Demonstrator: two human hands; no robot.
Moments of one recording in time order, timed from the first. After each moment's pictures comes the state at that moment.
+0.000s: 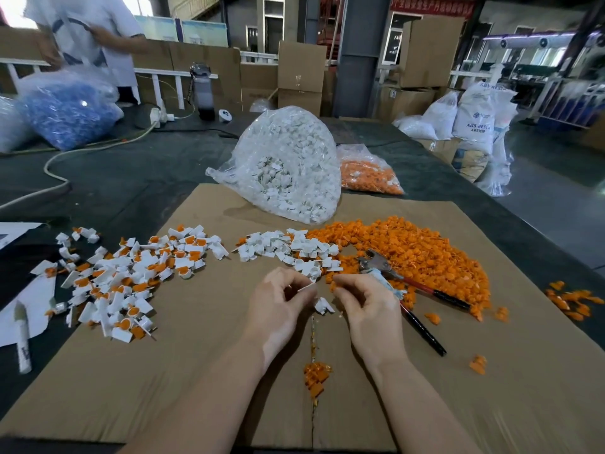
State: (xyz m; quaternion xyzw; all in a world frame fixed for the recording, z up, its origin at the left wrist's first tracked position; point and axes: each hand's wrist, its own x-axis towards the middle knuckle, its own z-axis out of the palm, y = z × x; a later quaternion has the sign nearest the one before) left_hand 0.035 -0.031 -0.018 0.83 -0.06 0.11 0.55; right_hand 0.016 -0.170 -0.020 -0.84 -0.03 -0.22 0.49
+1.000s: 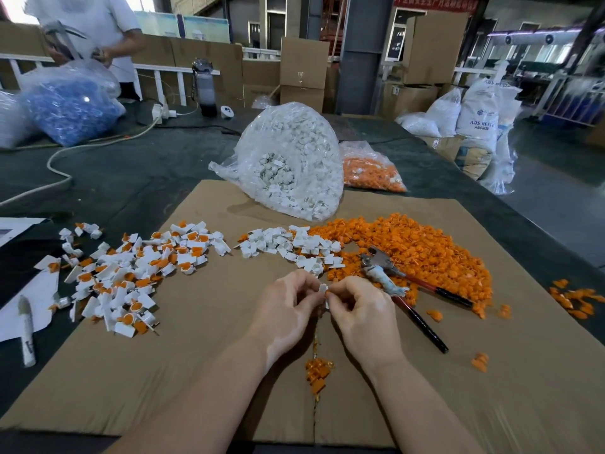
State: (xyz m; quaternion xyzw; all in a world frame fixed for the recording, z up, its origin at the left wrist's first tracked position) left_hand 0.025 -0.034 -0.013 0.82 -0.11 0.03 0.55; right_hand 0.012 -0.166 -0.022 -0.87 -0.11 -0.27 0.39
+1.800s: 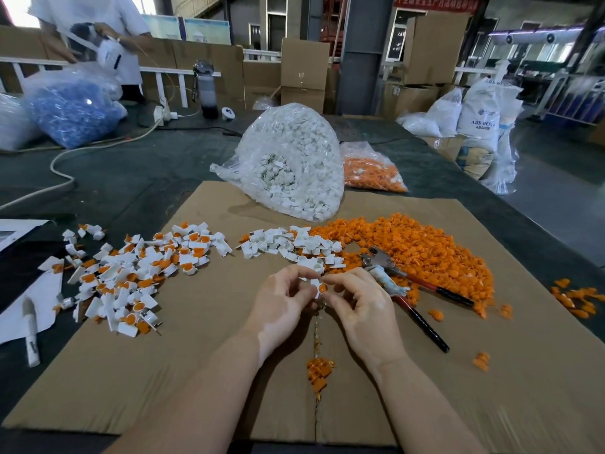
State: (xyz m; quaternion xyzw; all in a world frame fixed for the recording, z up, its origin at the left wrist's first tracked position) left_hand 0.031 -0.027 -0.014 0.77 -0.07 -0.01 0.63; right_hand 0.014 -0.167 -0.017 -0.87 -0.13 -0.25 0.41
